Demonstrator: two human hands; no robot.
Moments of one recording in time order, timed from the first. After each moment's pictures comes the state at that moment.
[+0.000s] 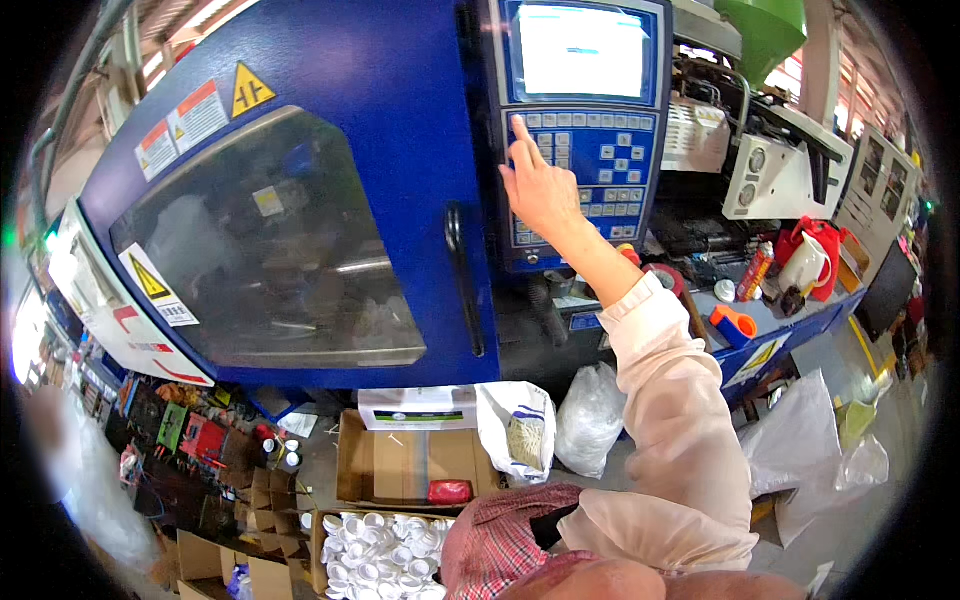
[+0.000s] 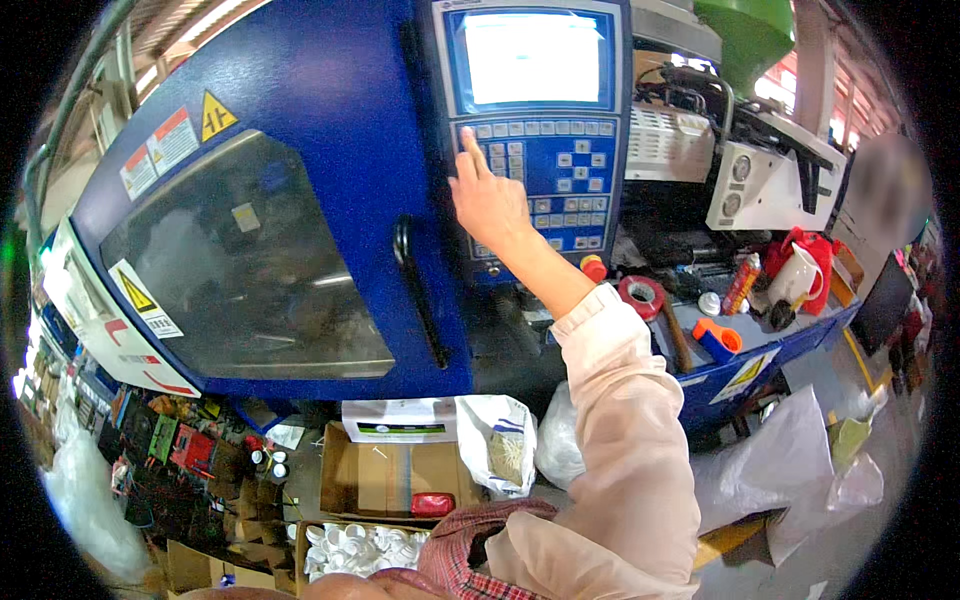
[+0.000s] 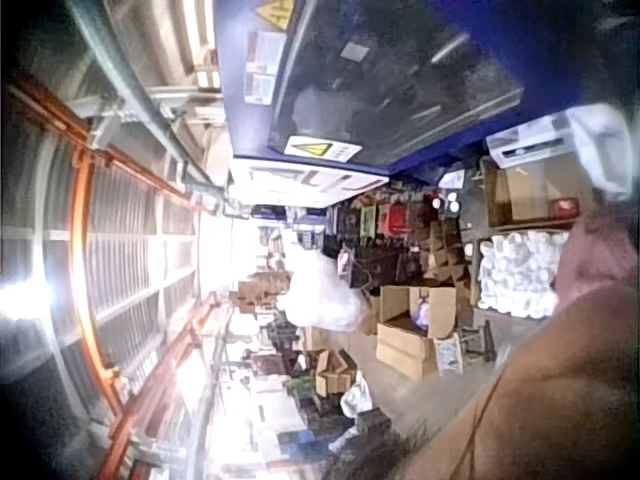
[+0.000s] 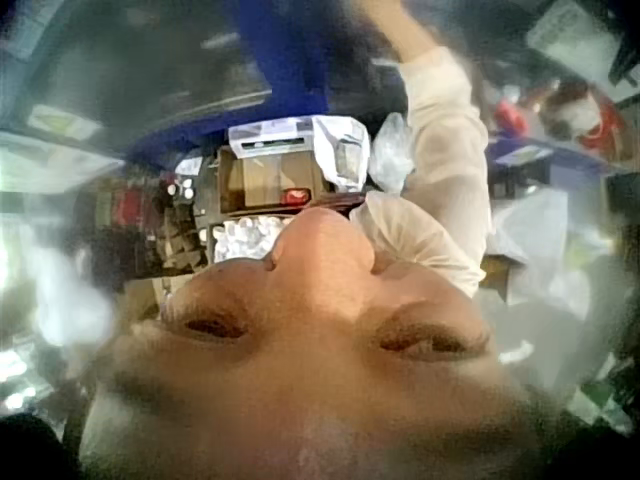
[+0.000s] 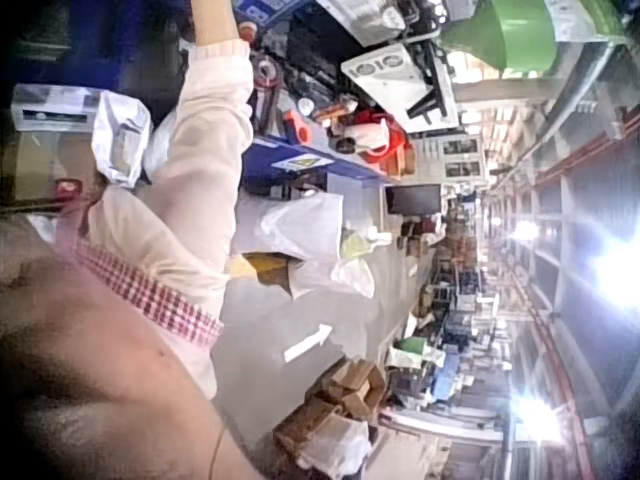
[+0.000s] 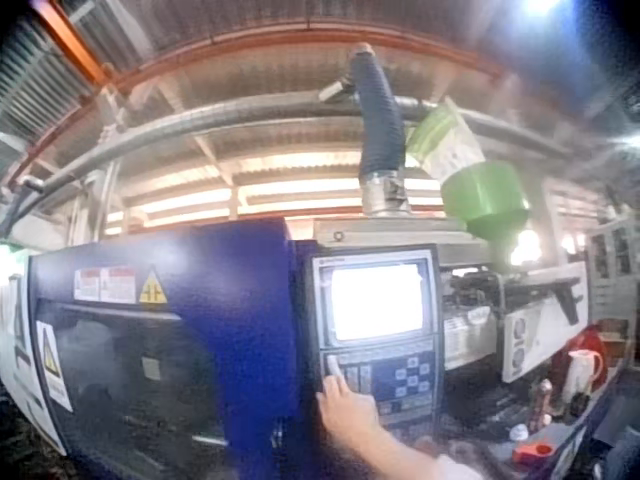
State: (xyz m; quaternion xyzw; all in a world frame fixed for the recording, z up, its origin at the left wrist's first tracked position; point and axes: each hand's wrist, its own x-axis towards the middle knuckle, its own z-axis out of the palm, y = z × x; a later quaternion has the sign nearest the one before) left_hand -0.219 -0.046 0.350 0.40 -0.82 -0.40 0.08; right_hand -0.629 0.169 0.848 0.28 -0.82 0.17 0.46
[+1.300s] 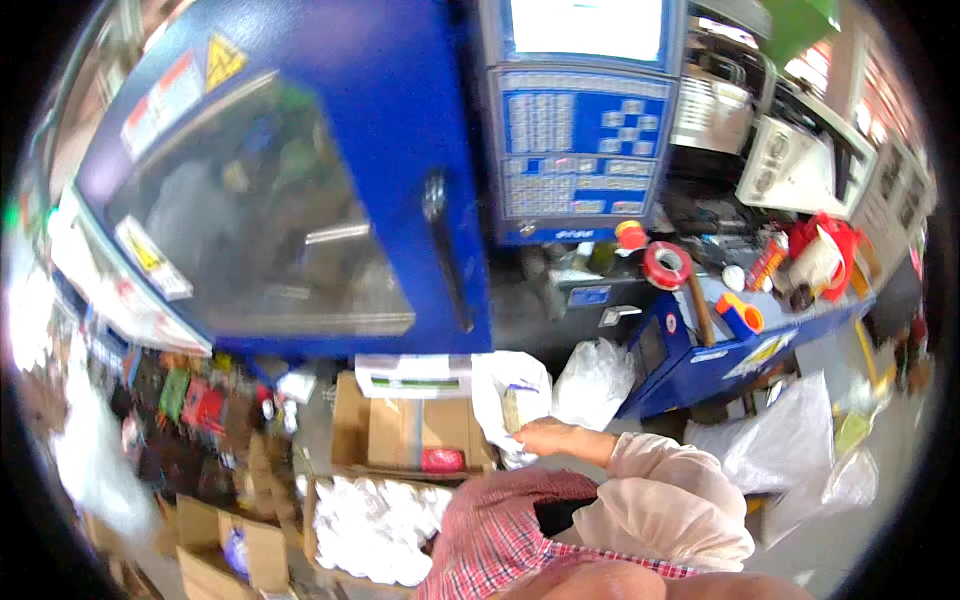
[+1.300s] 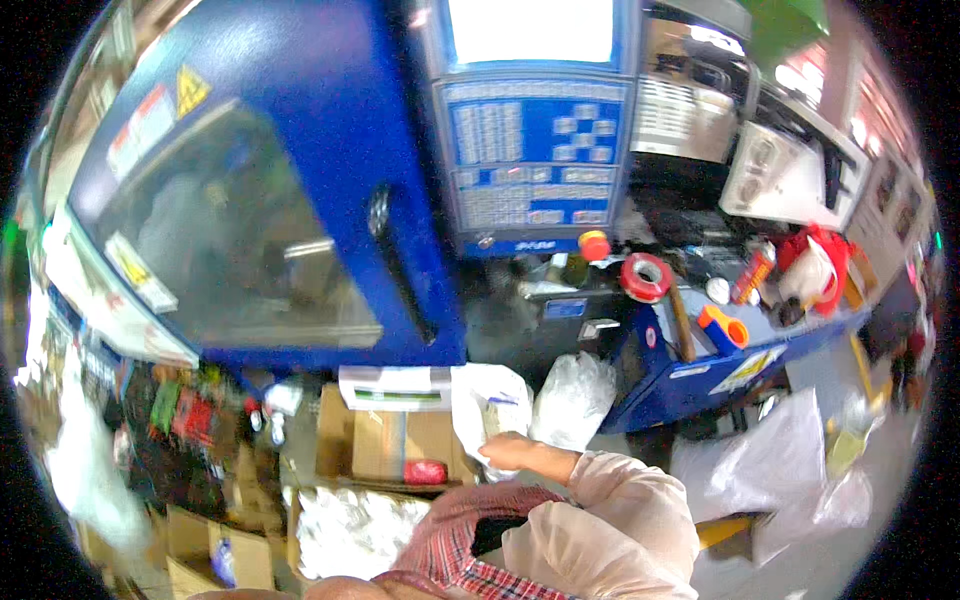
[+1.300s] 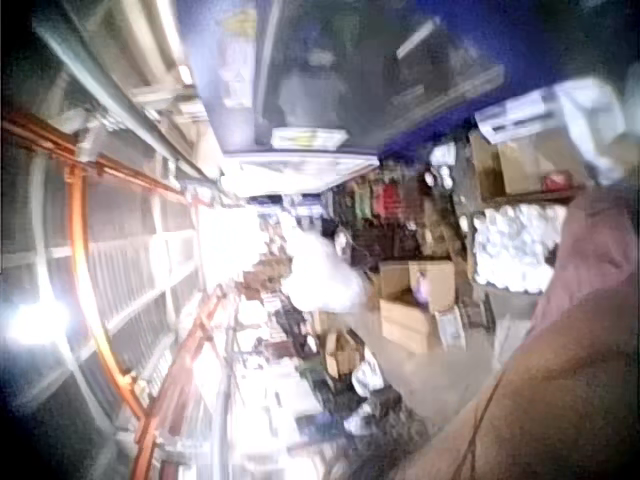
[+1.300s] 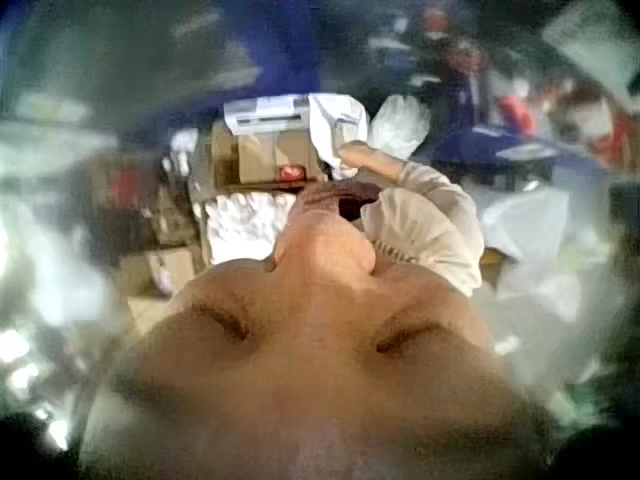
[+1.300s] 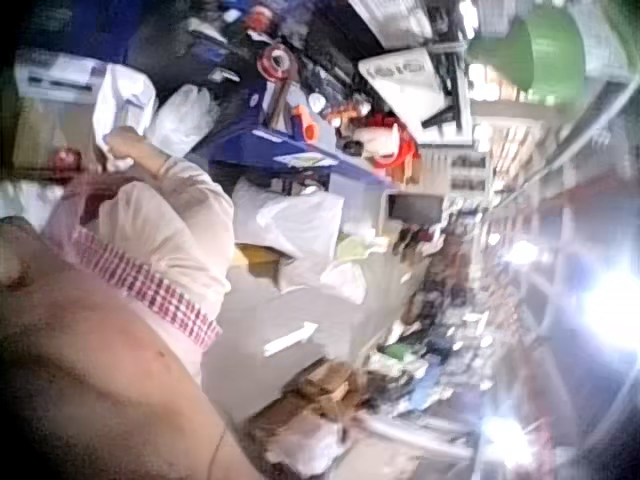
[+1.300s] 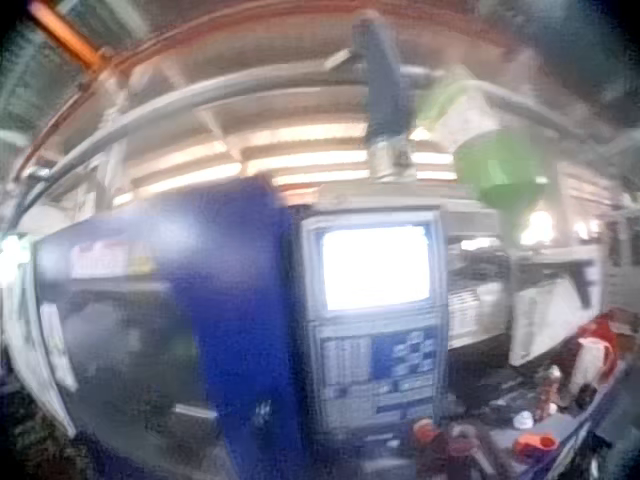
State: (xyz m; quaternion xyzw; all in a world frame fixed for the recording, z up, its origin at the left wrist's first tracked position) left_hand -0.166 -0.014 0.324 0.45 -0.80 -0.39 0.03; right_hand -0.468 0.237 0.461 0.53 -0.81 0.09 -0.25
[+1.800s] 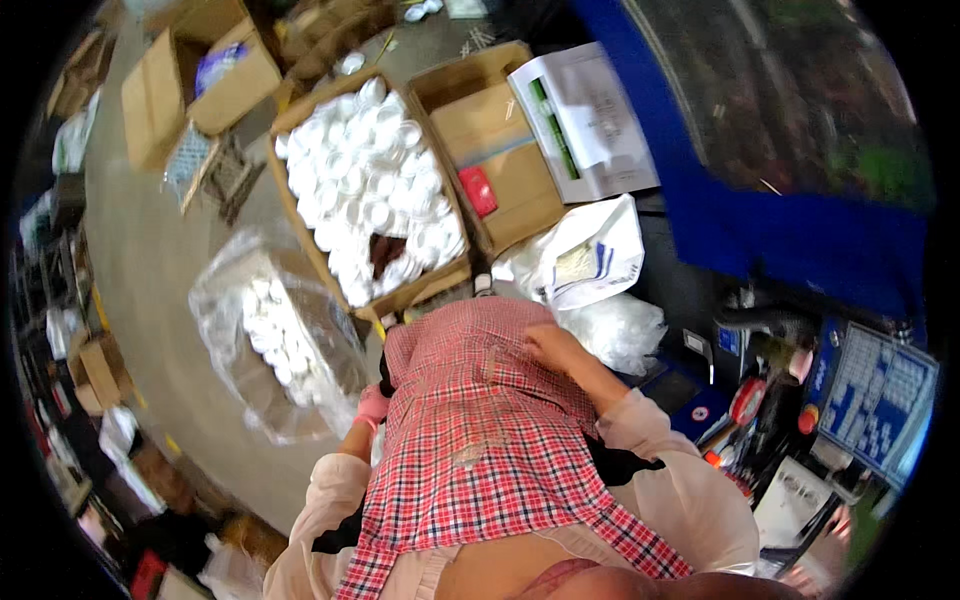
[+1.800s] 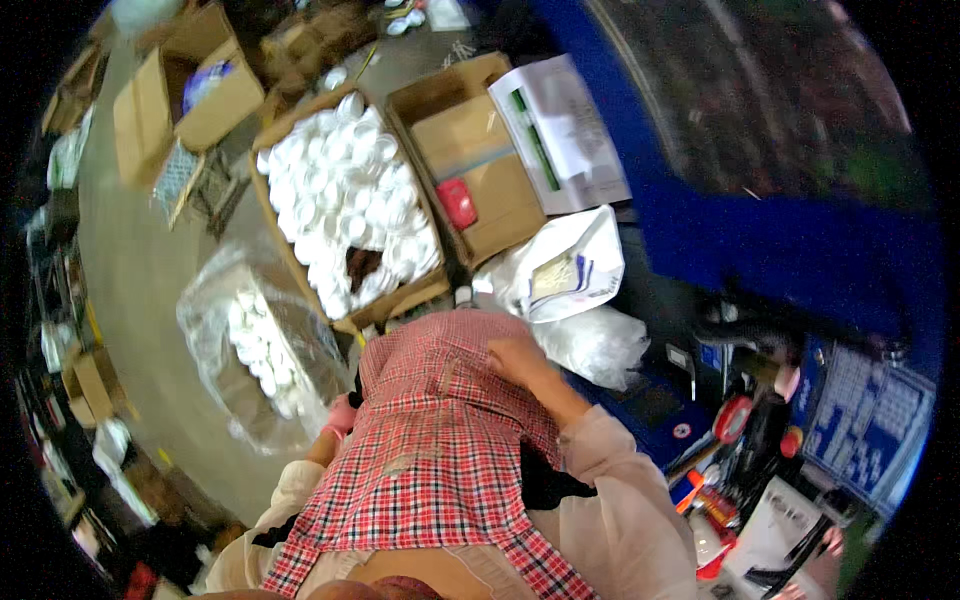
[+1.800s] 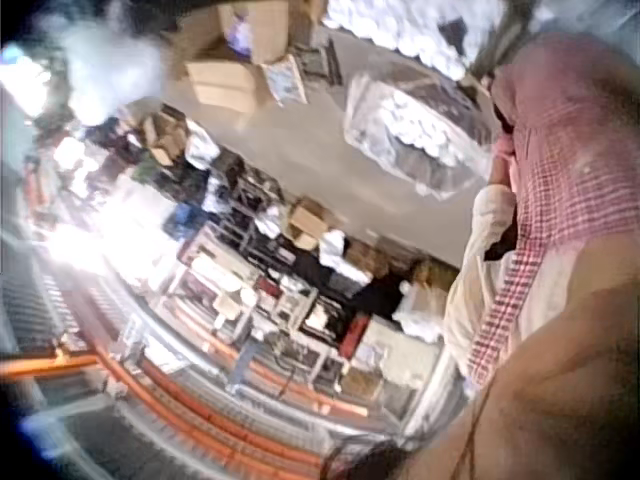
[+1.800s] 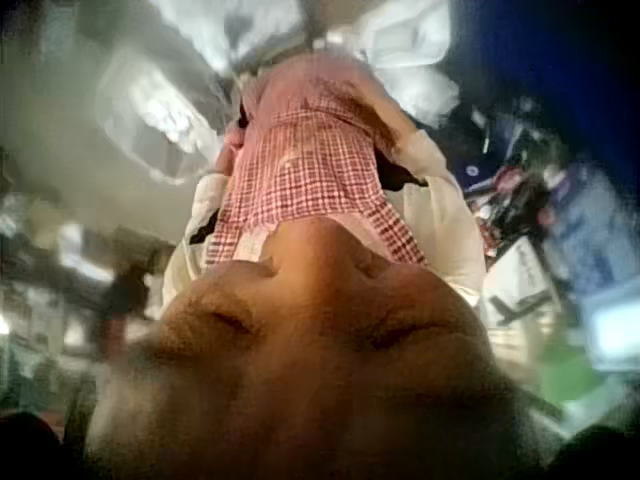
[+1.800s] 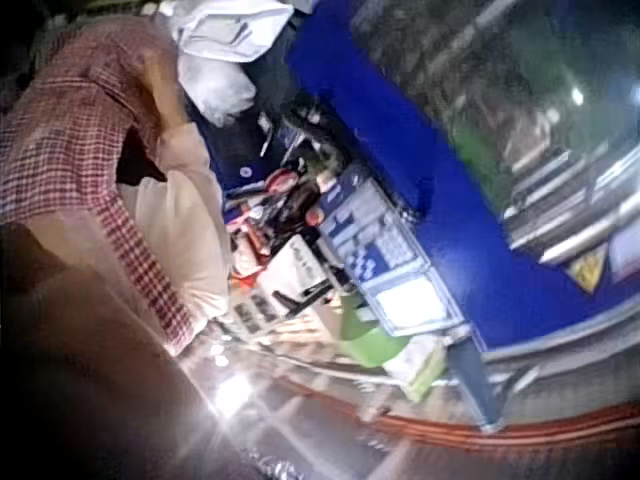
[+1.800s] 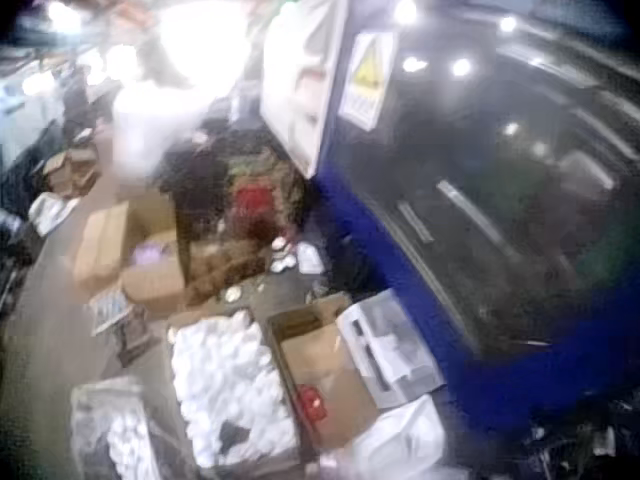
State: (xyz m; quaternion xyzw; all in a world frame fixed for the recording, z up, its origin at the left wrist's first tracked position) left_hand 0.051 0.242 0.243 0.66 -0.52 -0.52 -0.13; right_hand -0.397 0.165 0.355 0.66 -0.58 -0.06 -0.47
